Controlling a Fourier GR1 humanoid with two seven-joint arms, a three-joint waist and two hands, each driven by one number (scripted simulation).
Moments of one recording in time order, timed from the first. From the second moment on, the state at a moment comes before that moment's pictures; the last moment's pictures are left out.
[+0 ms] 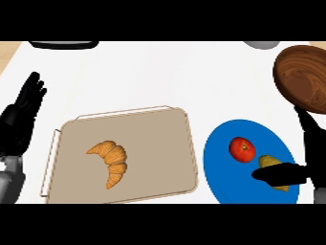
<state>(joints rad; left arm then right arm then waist) -0.16 0.39 0.00 -1.52 0.11 0.17 0.11 -0.08 -0.40 0.22 -2.01 0.61 0.08 1.15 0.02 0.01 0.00</state>
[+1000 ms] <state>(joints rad) -0.16 0.36 0.02 -1.51 0.09 0.16 0.11 -0.25 -0.38 0.28 -1.68 0.55 0.23 1.13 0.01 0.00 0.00</state>
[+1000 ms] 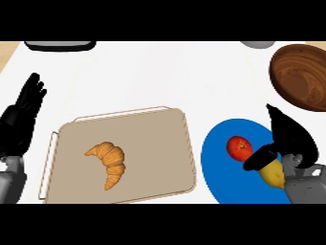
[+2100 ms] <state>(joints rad) -0.13 0.33 0.07 -1.52 0.05 0.12 0.09 -0.23 -0.18 0.24 -1.44 0.74 0.19 1.05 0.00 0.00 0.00</state>
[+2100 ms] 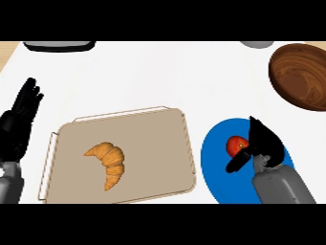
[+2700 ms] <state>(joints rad) -0.15 0.29 0.09 -1.55 0.02 0.10 0.14 -0.31 -0.13 0.15 -1.25 0.77 0.16 0.94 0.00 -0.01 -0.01</state>
